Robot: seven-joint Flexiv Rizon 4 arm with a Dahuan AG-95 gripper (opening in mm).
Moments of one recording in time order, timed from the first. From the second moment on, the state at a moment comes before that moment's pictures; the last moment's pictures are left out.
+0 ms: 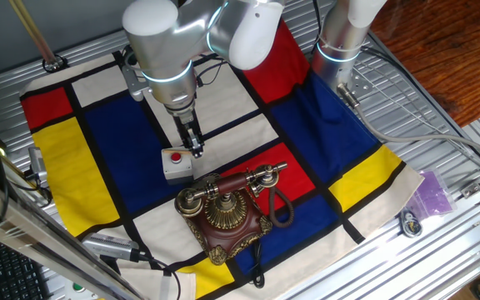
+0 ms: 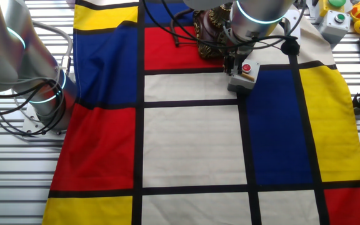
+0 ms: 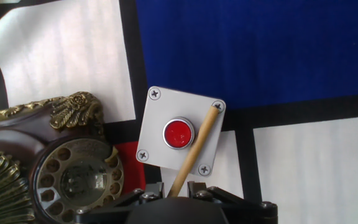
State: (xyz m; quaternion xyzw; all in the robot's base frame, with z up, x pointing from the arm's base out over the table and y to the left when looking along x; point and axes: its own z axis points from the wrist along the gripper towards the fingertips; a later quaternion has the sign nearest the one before) arm 0.502 0.086 0.087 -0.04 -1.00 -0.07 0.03
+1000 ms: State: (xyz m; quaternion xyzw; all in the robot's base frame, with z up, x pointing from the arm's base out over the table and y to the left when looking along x) arm 0.502 0.085 0.084 0.00 -1.00 -0.06 0.02
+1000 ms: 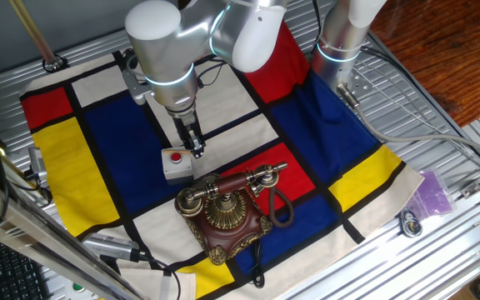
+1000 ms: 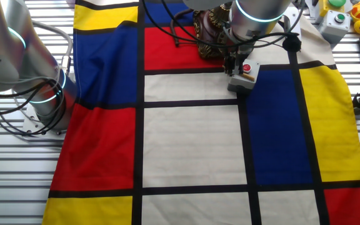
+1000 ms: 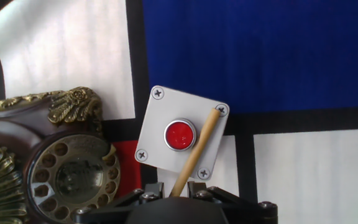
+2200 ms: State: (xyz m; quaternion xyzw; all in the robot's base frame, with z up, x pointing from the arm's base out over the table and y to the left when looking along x) arm 0.501 0.074 0.088 0.06 -1.00 -0.04 0.02
